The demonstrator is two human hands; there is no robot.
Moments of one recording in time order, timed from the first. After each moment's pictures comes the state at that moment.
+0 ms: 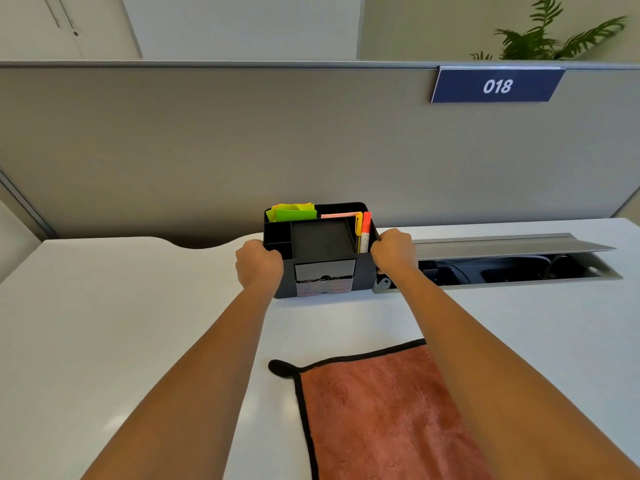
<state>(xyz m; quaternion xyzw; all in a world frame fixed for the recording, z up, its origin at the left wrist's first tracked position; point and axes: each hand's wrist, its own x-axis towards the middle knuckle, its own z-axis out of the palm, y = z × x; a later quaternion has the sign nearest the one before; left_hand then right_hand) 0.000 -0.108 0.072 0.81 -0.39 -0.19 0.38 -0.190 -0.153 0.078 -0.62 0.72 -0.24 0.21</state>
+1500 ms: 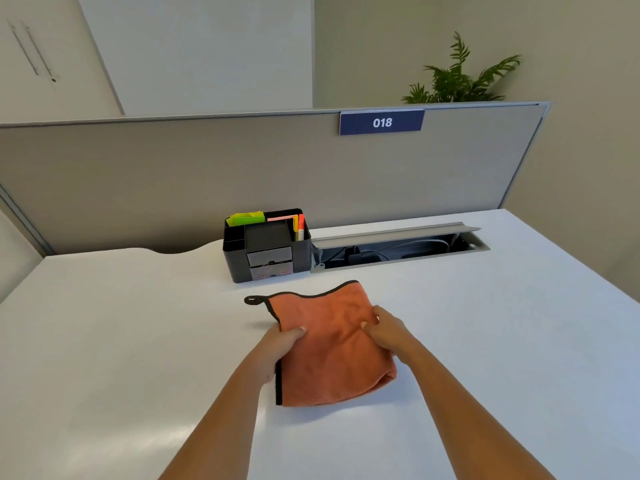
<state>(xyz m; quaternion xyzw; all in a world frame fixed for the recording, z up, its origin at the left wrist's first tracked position) -0.117 0.078 0.055 0.68 -0.32 -0.60 0.28 -0.322 0.054 0.058 -0.57 0.71 -0.13 0.40</state>
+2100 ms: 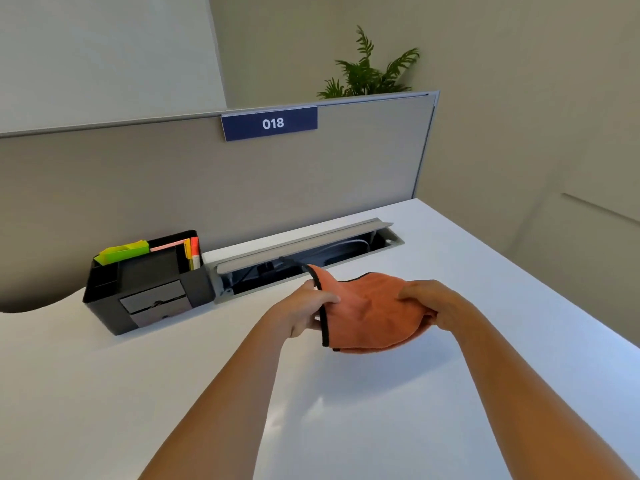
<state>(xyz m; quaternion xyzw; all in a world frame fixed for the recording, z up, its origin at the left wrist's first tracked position) -0.318 -0.026 0.098 0.53 -0.49 -0.67 0.20 -0.545 0.017 0.098 -0.32 0.74 -0.33 0.49</state>
